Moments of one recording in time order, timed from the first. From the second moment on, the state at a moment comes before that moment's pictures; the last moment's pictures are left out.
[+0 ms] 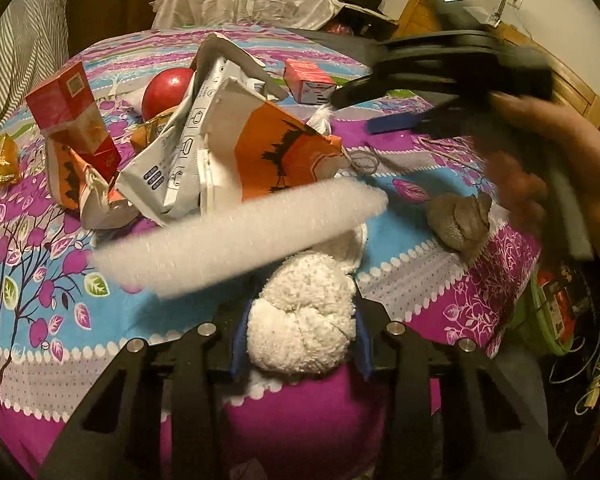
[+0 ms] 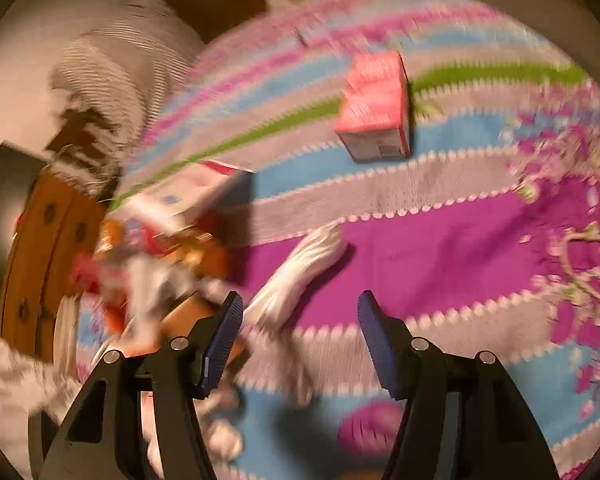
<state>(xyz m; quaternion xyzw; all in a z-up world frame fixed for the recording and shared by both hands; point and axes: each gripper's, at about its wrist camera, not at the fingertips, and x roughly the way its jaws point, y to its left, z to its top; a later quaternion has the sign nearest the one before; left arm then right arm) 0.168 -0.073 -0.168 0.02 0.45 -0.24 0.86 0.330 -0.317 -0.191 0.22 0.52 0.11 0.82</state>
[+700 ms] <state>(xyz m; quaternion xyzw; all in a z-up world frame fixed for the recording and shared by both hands) 0.143 -0.019 -0.121 -0.02 0.37 -0.20 0.91 0.274 -0.286 -0.130 0.09 0.36 0.09 0.92</state>
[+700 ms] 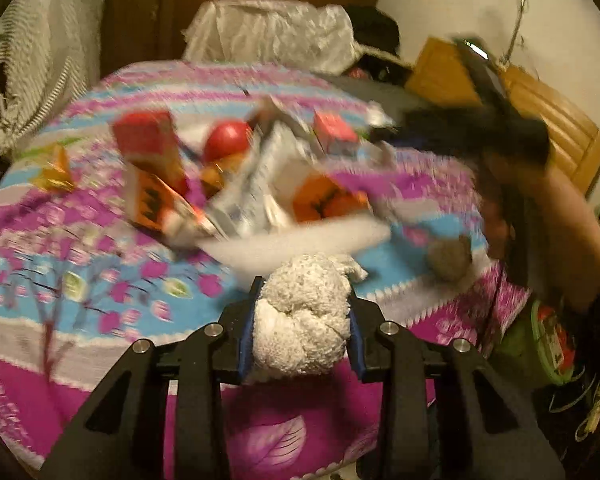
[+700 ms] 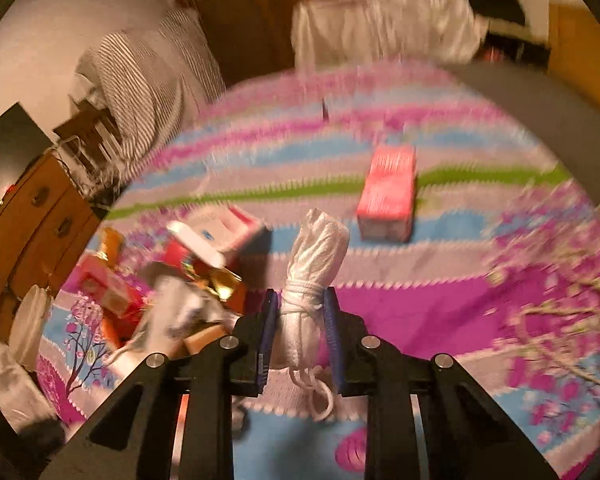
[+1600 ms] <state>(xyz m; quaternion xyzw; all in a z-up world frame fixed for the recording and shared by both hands) 0.102 -0.003 -0.003 -0.03 0.18 -0.02 0.98 0.054 -0.209 -0.004 -0.02 0.12 0.02 0.99</state>
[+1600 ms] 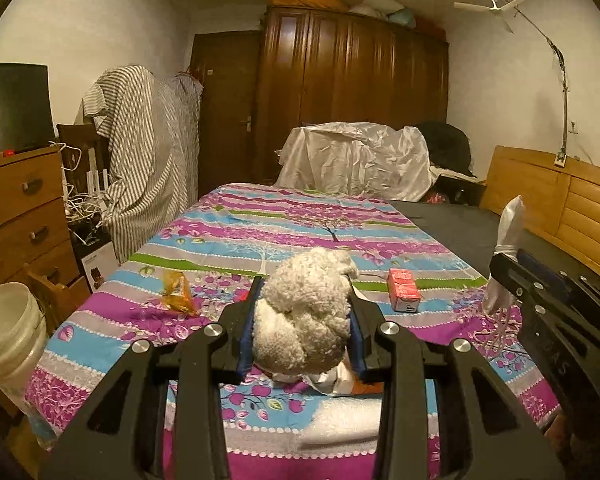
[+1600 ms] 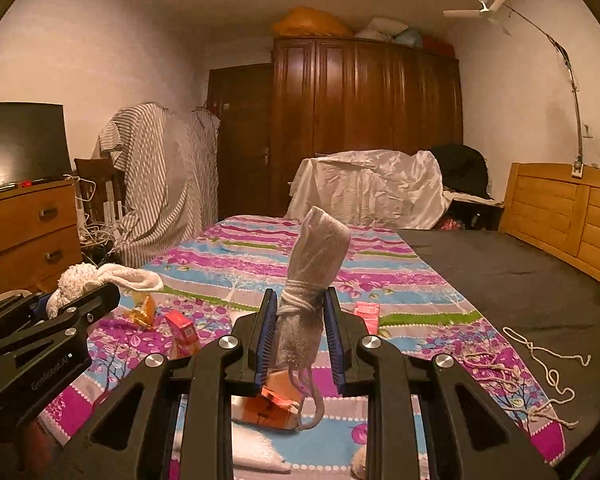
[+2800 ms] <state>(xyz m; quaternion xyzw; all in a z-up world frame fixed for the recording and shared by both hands) 0.076 0.360 0.027 -0.10 0.18 0.30 0.93 0.145 0.311 0.057 -0.11 0.18 0.38 0.90</state>
